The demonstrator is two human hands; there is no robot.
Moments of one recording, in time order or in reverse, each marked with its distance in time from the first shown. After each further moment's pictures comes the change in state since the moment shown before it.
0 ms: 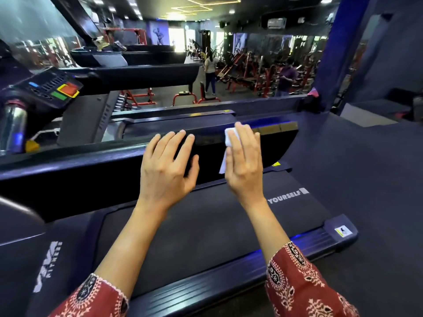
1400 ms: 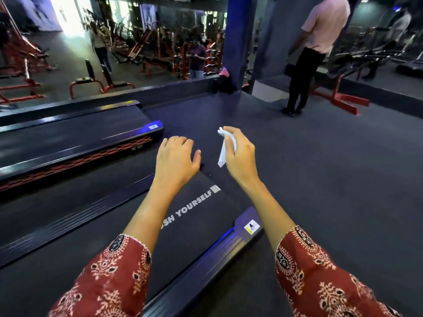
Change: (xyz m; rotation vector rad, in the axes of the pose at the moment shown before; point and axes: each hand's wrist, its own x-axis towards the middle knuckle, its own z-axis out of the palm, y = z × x) left_hand 0.160 0.375 0.388 -0.505 -0.618 -0.114; right_hand 0.025 0.464 -0.167 0.035 -0.230 0.774
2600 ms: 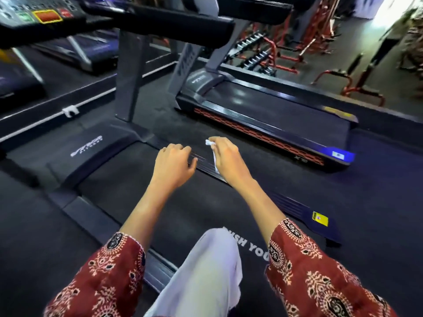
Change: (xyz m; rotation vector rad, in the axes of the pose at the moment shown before) left_hand 0.010 -0.118 0.019 0.616 0.006 -1.063; right_hand 0.129 0.020 0.264 0.362 -1.208 -0.652
